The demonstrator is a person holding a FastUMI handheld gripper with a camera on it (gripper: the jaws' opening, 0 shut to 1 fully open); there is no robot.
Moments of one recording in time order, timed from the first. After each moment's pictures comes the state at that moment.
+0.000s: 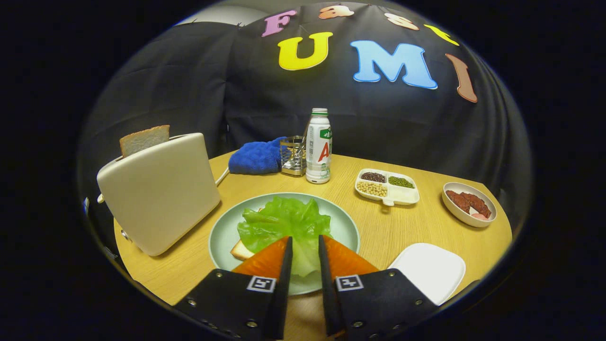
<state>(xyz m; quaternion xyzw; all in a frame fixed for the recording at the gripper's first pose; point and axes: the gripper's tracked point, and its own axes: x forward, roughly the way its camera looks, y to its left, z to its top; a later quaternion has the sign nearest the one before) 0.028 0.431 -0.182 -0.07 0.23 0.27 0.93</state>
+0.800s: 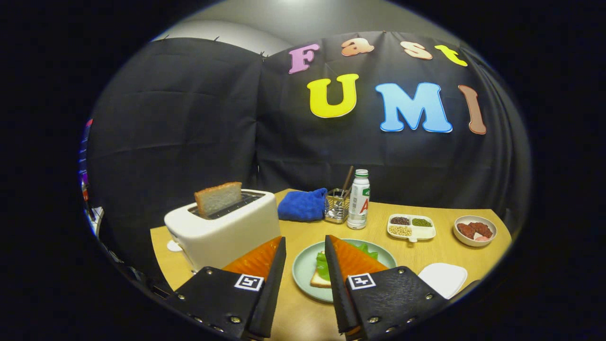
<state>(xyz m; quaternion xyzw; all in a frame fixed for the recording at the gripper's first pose) -0.057 0.516 -0.071 -0.02 0.10 0.33 0.94</state>
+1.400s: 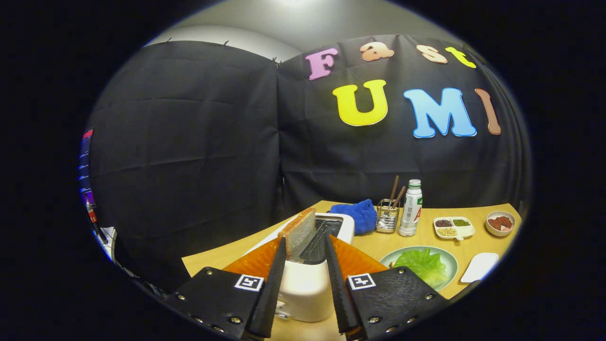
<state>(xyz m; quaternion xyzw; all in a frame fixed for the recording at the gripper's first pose) -0.105 0.648 -0.051 0.00 0.10 0.36 0.93</state>
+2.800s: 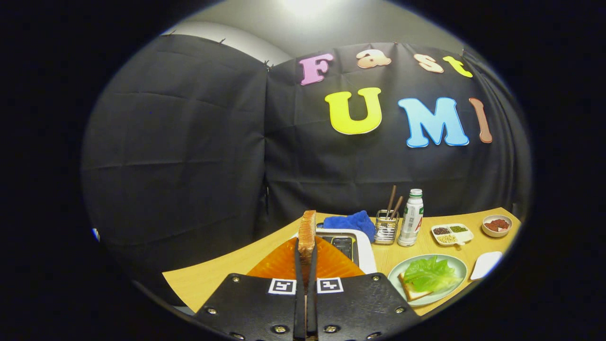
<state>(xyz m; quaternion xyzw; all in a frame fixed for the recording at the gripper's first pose) -0.072 0.689 -0.032 0.01 0.05 0.29 0.95</state>
